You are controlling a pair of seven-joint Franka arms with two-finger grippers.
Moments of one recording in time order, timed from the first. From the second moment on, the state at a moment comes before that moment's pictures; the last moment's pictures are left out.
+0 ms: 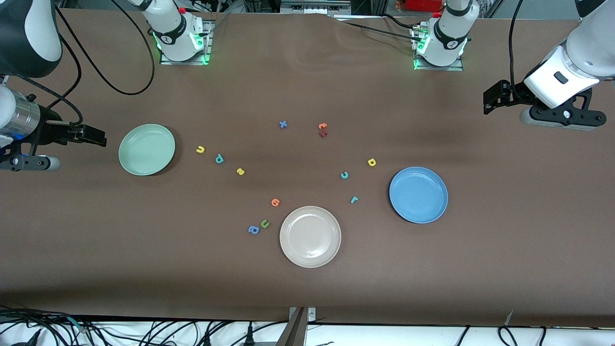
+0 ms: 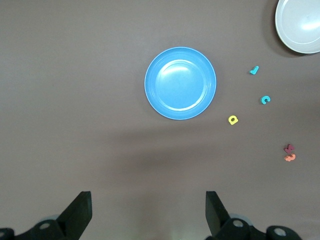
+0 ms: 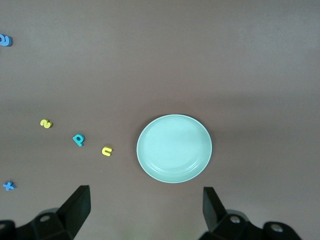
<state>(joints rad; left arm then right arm) -0.04 -0.01 -0.09 -1.63 -0.01 1.52 -0.04 0.08 0.20 -0.07 -1.51 -0.01 1.56 0.04</state>
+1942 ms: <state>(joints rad) -0.18 0.32 -0.20 -1.73 -0.09 1.88 -0.41 0.09 0.20 0.11 -1.86 -0.01 1.85 0.32</state>
